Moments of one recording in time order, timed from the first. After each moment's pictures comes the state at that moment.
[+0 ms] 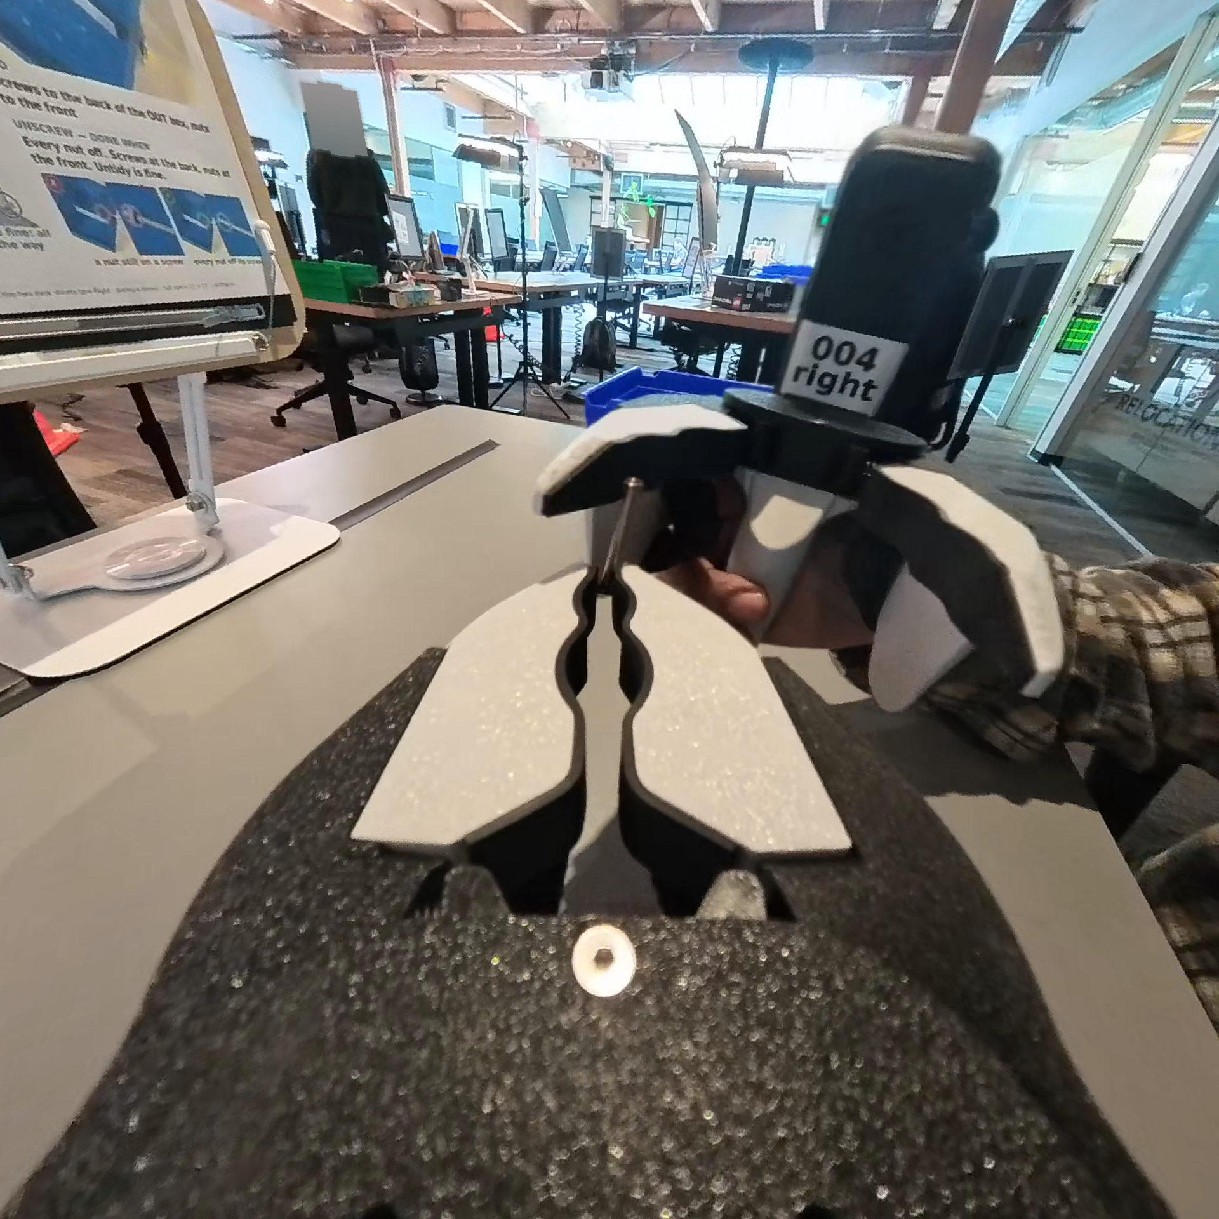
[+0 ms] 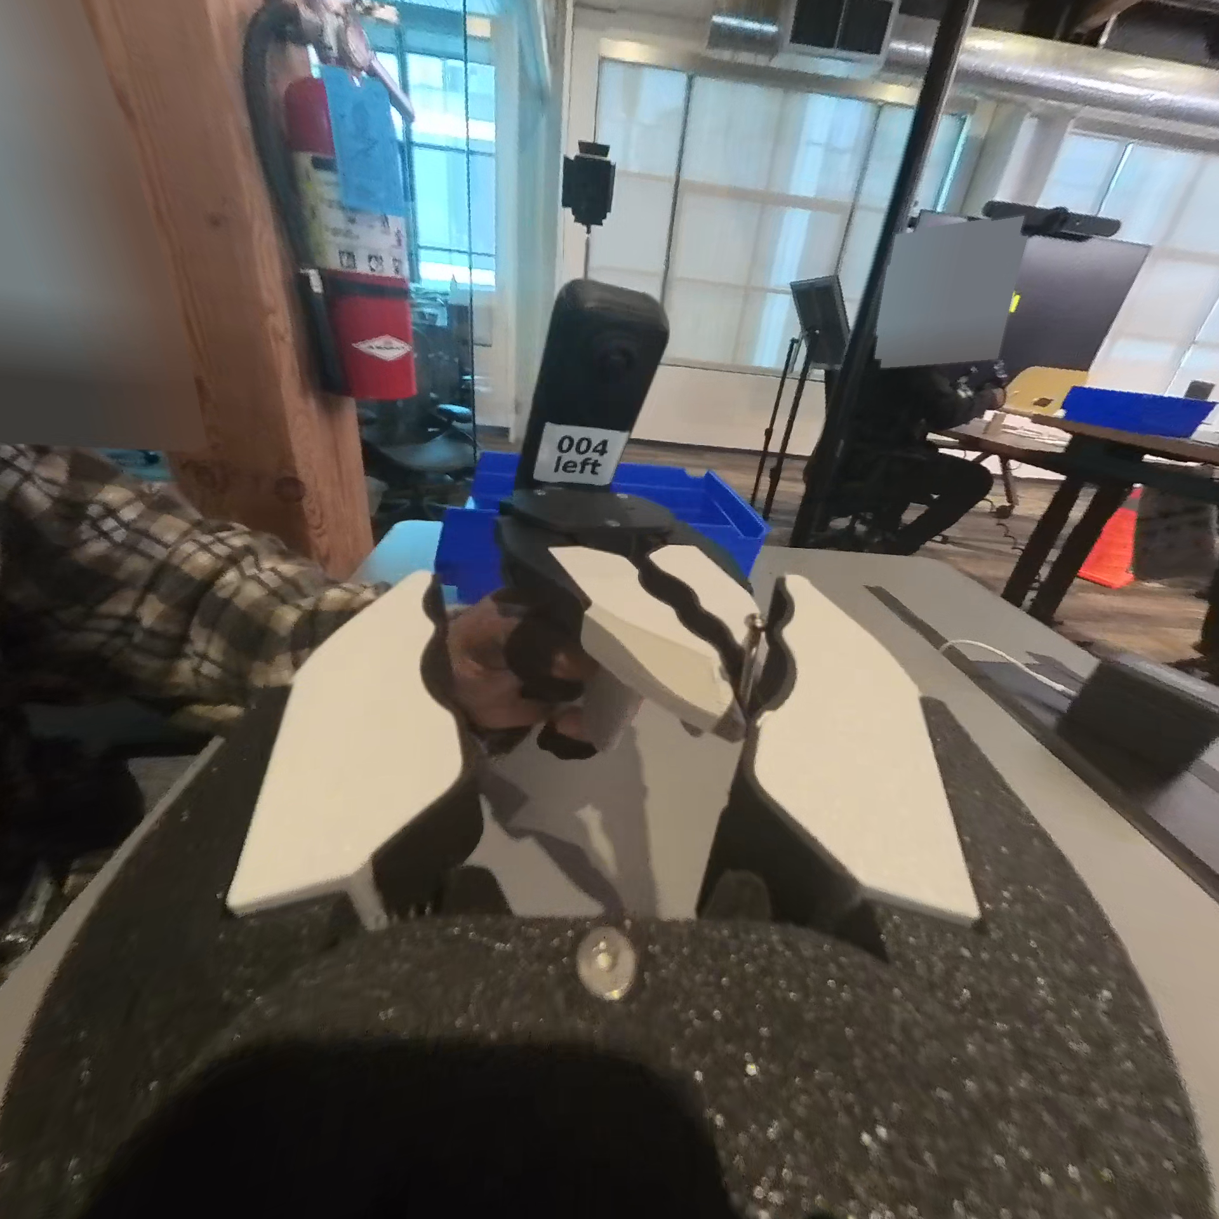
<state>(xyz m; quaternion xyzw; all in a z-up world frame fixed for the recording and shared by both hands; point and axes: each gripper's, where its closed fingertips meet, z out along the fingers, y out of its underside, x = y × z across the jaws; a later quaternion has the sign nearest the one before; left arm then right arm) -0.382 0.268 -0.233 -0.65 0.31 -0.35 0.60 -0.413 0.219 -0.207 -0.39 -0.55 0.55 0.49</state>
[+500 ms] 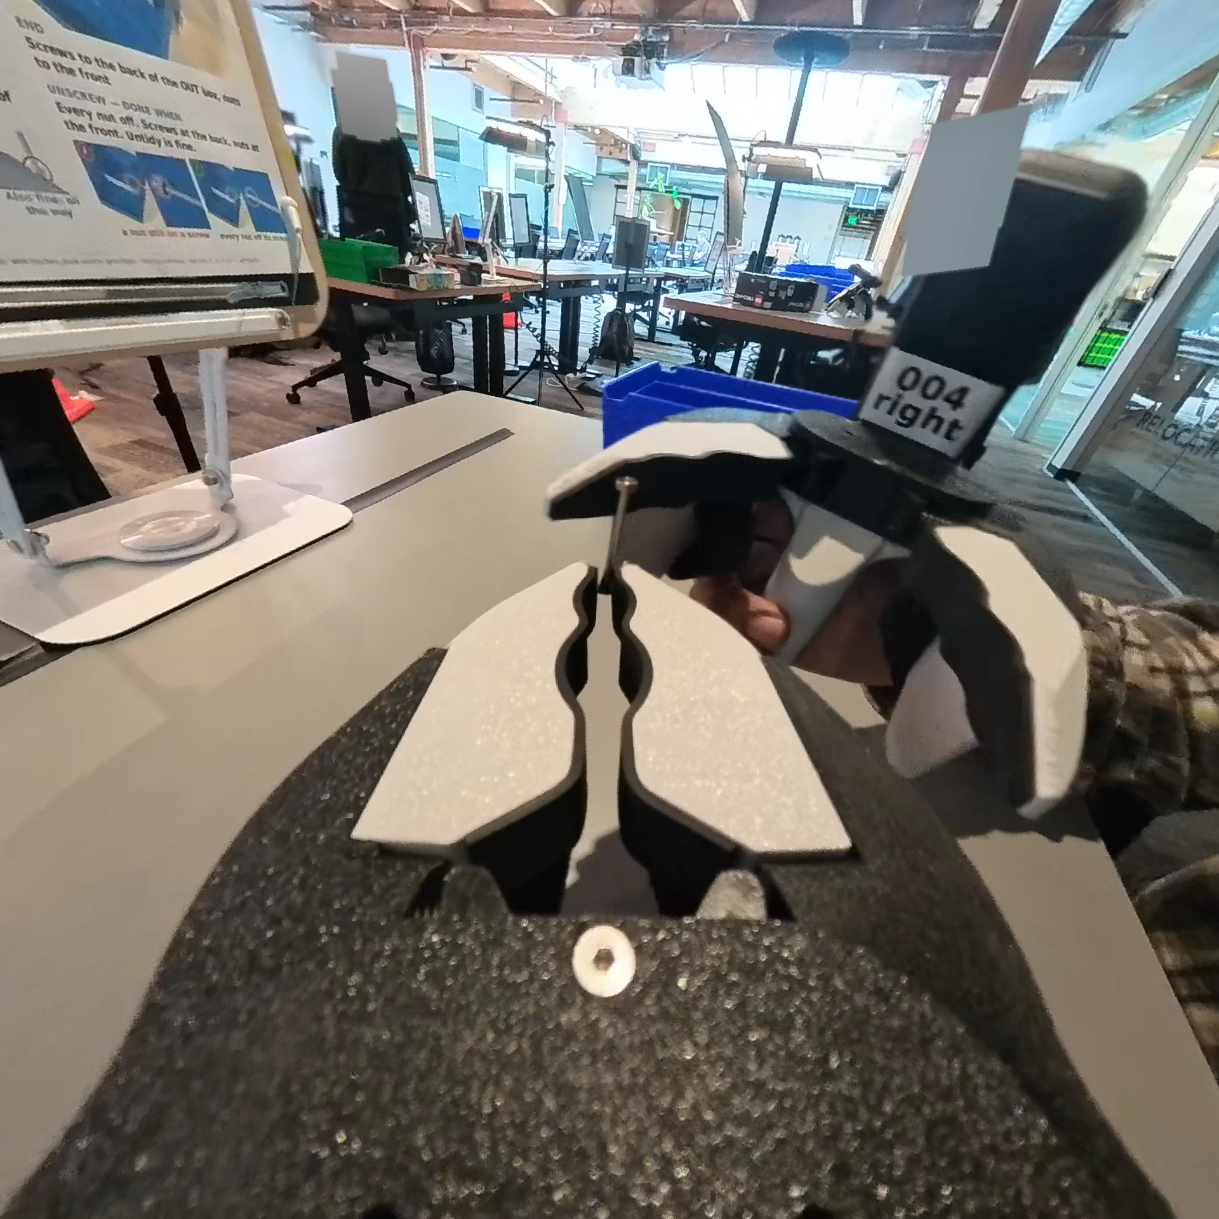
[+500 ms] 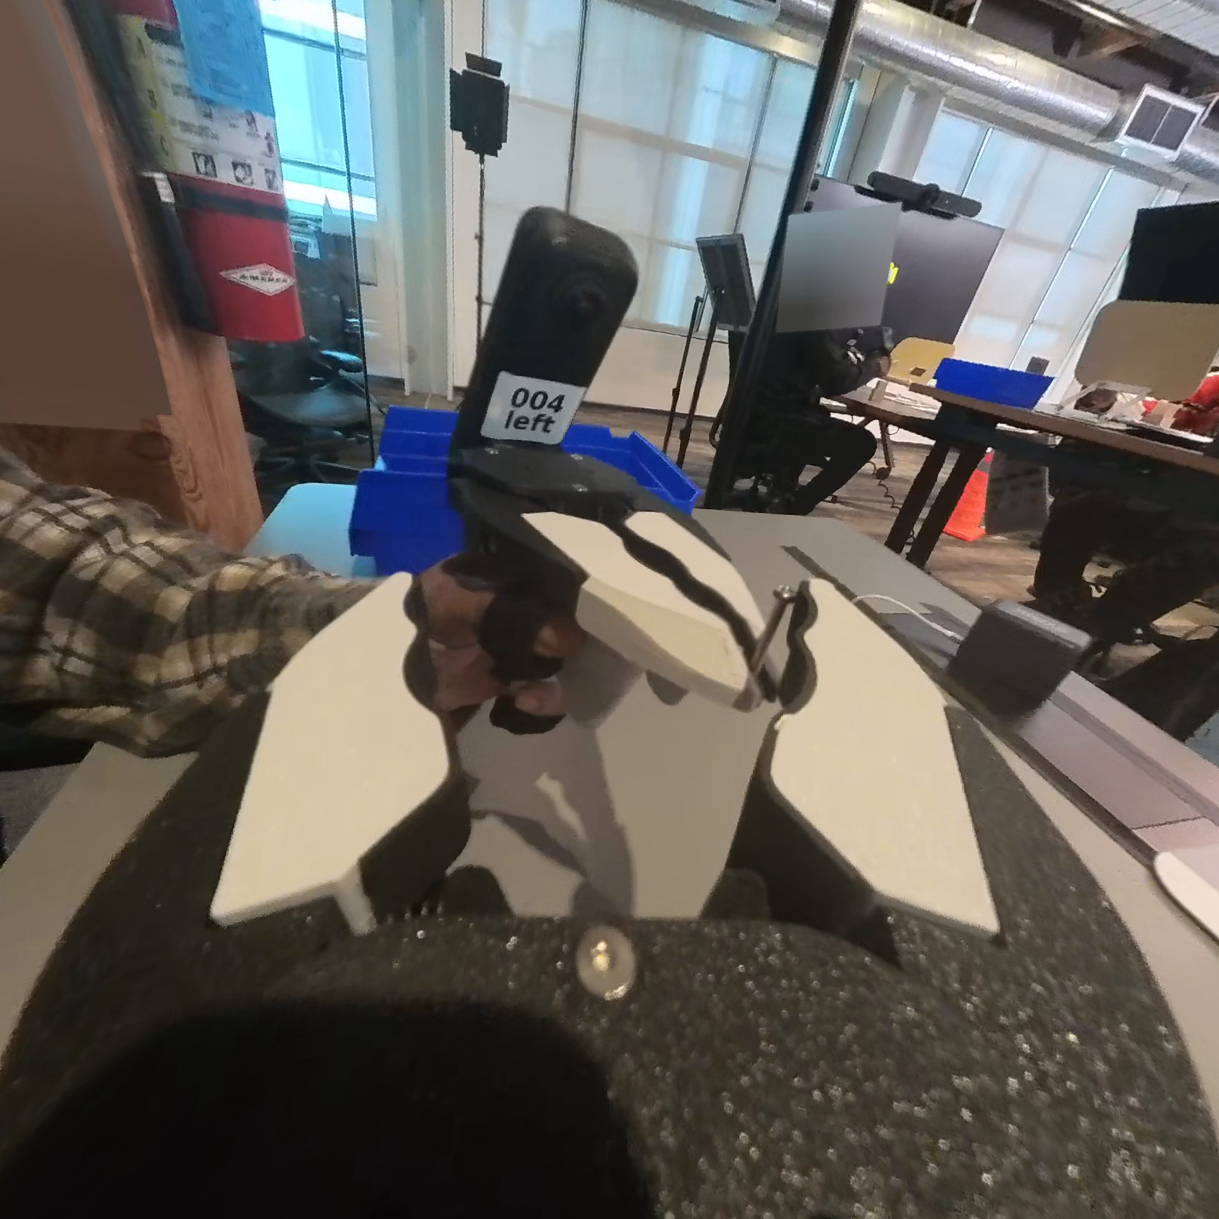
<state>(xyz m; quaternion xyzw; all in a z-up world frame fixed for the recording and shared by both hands) -0.385 0.271 -0.235 -0.66 0.29 -0.35 0.60 -0.418 0.224 -0.218 -0.44 -0.54 0.48 0.53</state>
